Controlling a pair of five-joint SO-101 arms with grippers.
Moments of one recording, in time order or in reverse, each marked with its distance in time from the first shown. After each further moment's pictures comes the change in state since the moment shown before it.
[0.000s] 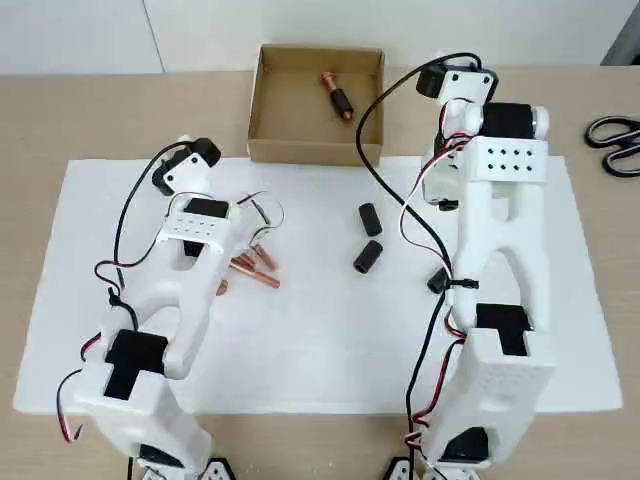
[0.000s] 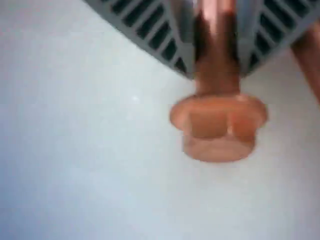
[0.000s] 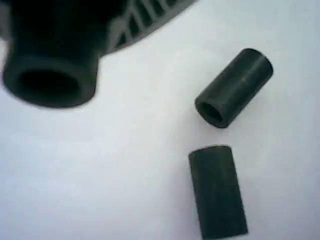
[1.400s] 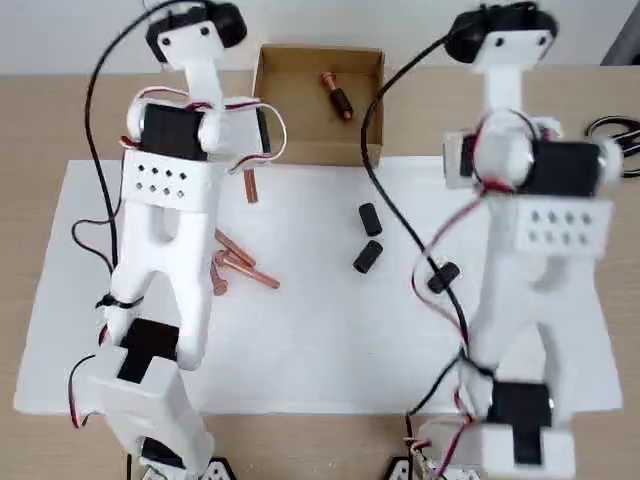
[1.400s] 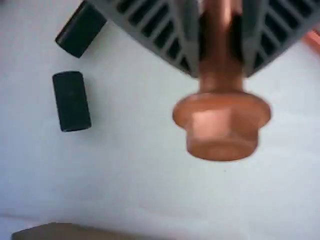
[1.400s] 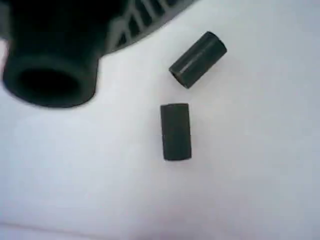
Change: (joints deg) left arm 3.3 3.3 -66.0 49.8 -22.2; right arm -0.1 -27.7 3.9 0.1 0.0
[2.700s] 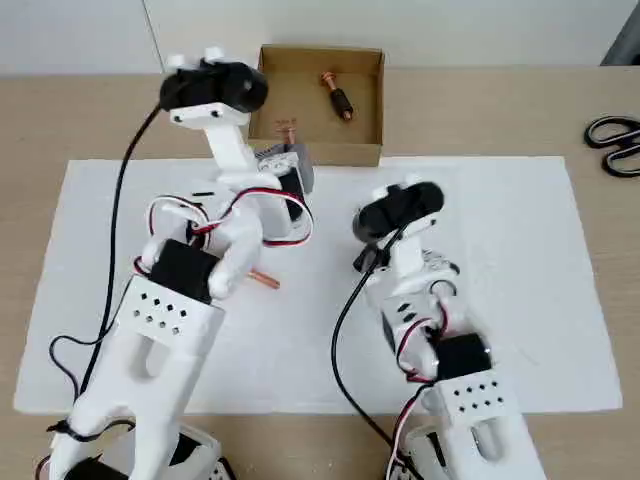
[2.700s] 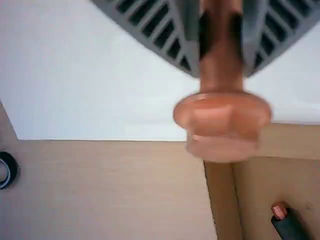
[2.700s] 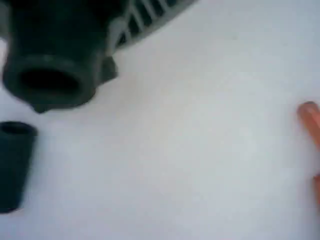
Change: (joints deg) left arm 10.4 -44.4 69.0 -53.9 2.7; right arm -17.7 -51.5 96.9 -57.4 -2.7
